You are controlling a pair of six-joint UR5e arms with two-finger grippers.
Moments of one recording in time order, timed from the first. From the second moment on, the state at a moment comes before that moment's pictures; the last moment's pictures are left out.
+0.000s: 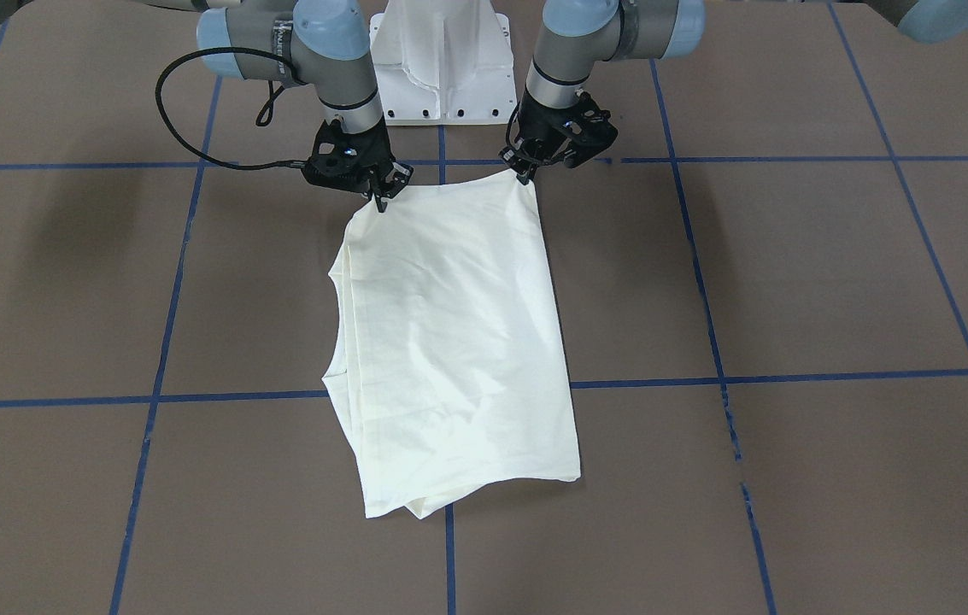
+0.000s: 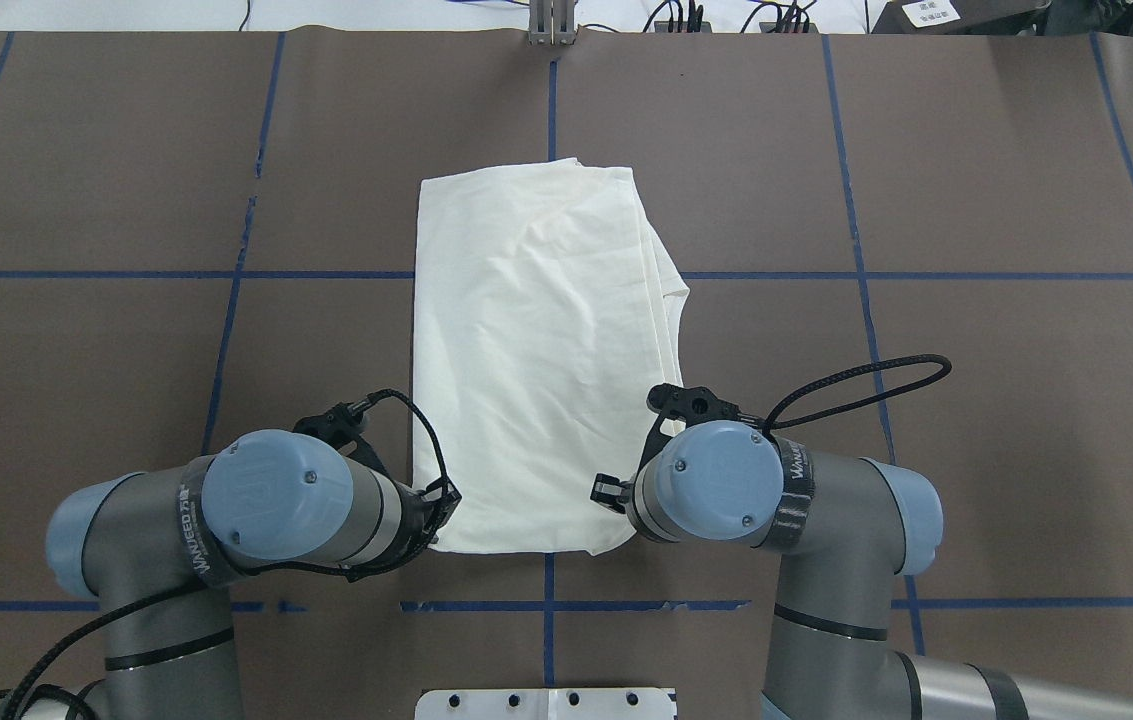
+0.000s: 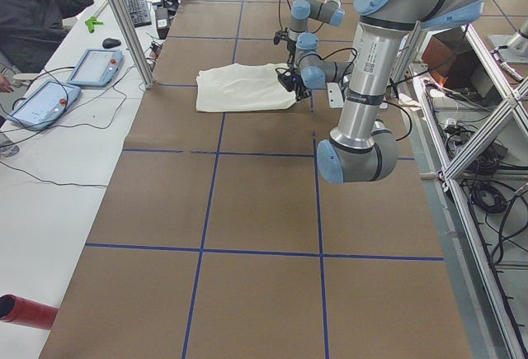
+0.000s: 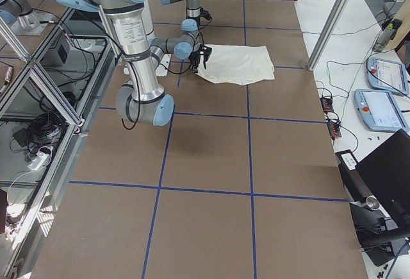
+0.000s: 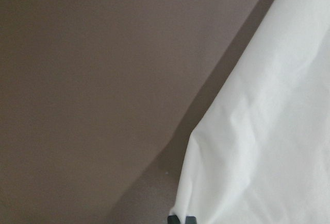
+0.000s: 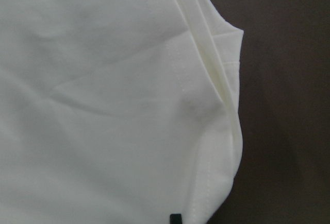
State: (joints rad) left arm -0.28 -1.98 -1.96 -1.70 -1.76 -2.02; right arm 0.29 -1.10 1.85 -1.48 1.72 1.68
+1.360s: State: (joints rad) left arm -0.37 -2.02 -2.14 -1.56 -1.80 -1.89; right arm 0.47 -1.08 1.94 -1.47 1.85 1.62
